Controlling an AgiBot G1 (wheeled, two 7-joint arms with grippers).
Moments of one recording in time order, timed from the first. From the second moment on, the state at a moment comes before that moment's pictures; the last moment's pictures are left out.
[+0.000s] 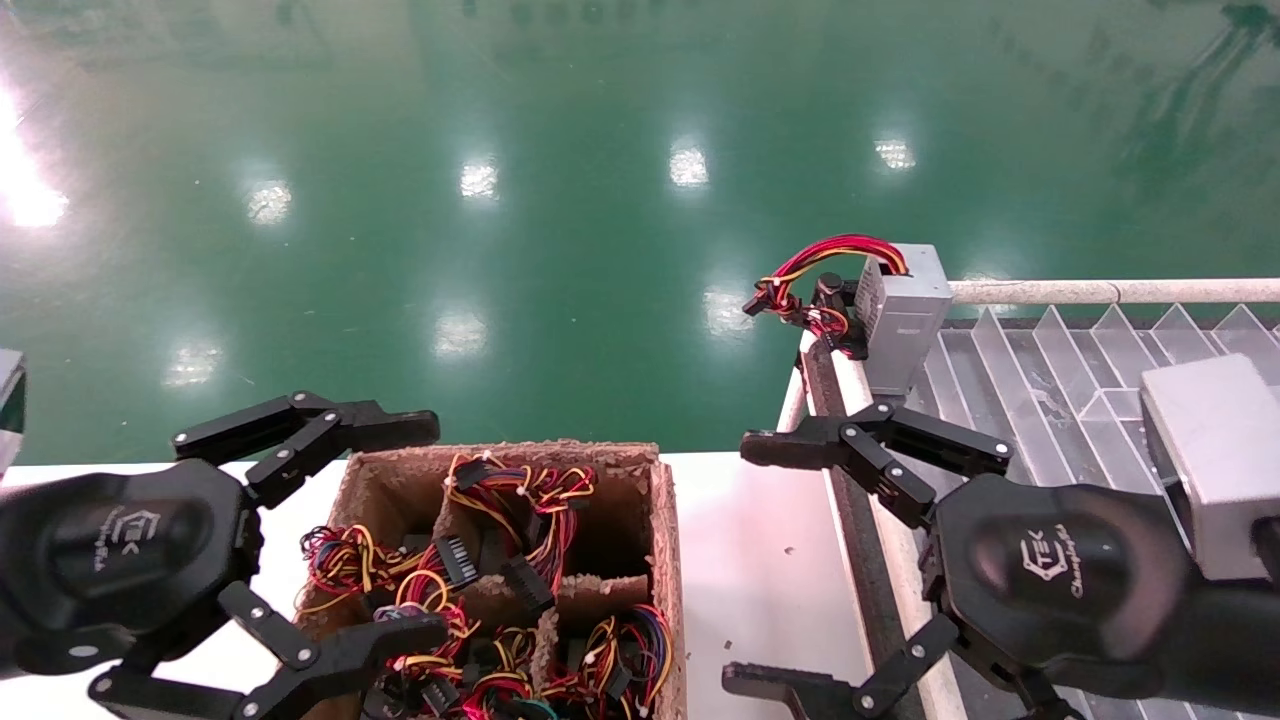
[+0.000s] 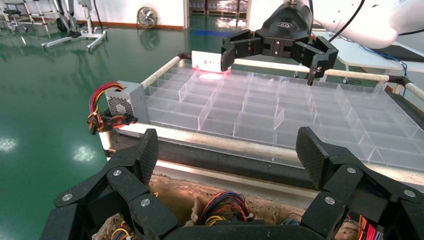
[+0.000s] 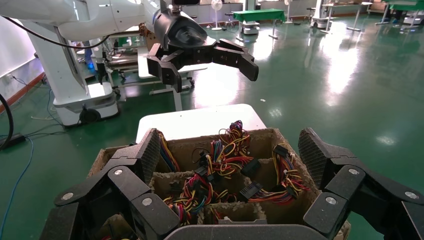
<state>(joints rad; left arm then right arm) -1.10 0.54 0.44 -1.23 0.60 1.42 -0.09 1.08 -0.61 -0.28 1.28 -0.73 -1.50 0.19</state>
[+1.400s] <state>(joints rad) -1.10 0.54 0.44 -1.23 0.60 1.42 -0.09 1.31 -1.05 -0.55 0.94 -1.07 -1.50 0.14</state>
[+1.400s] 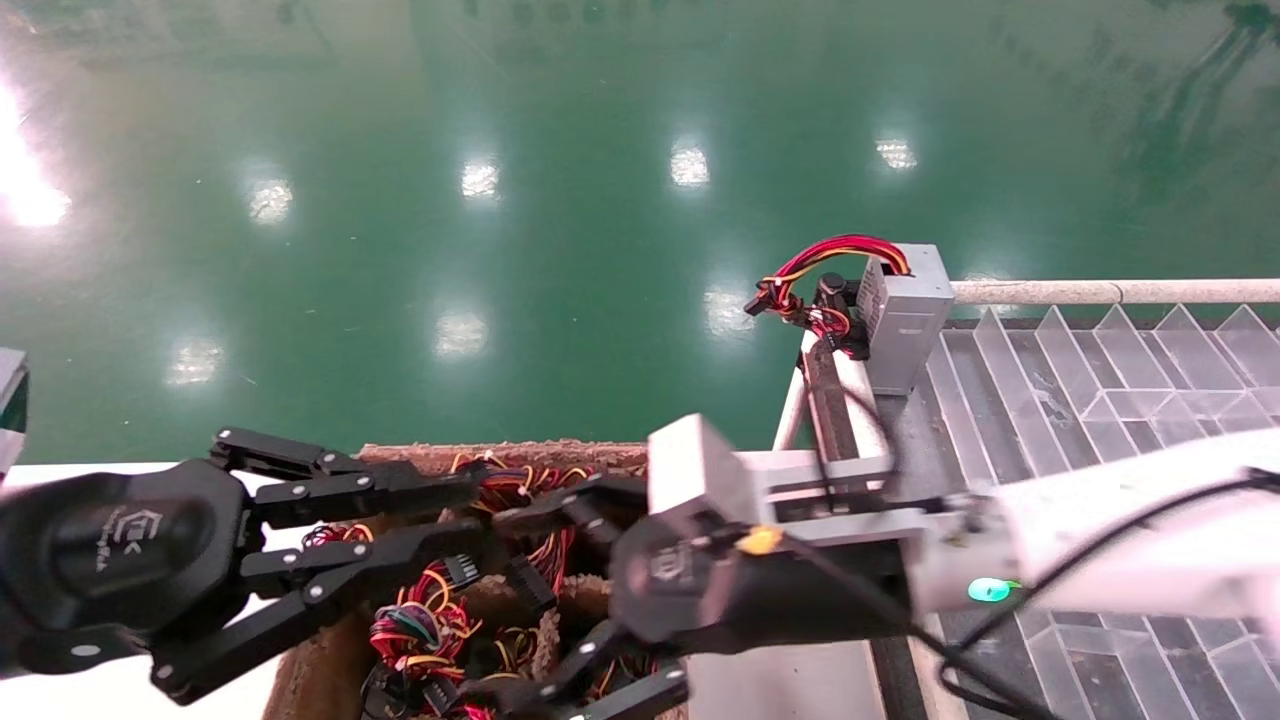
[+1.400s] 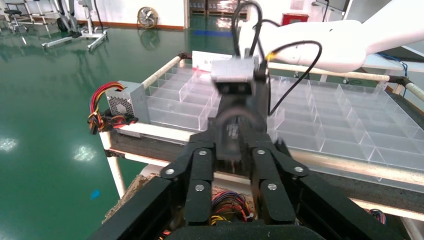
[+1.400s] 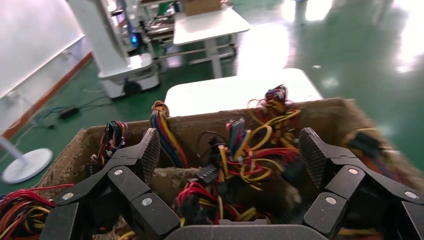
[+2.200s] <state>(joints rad) -1.10 0.54 0.44 -1.23 0.60 1.42 -0.09 1.37 -1.24 -0.63 0.67 -1.14 -1.53 -0.01</state>
